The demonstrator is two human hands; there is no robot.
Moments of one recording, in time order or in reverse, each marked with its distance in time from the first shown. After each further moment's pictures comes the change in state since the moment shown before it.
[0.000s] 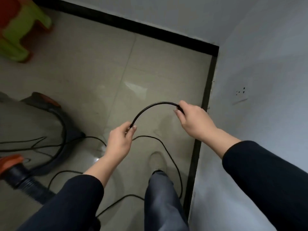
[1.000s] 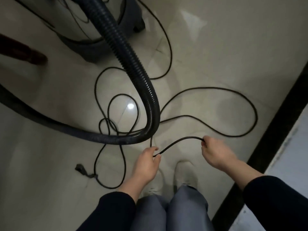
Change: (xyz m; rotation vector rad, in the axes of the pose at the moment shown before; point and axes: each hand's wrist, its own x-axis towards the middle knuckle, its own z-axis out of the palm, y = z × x) left_hand -0.318 -0.416 0.095 0.105 -0.318 -0.476; right_hand -0.279 -0.059 0.444 -0.117 -0.664 0.270
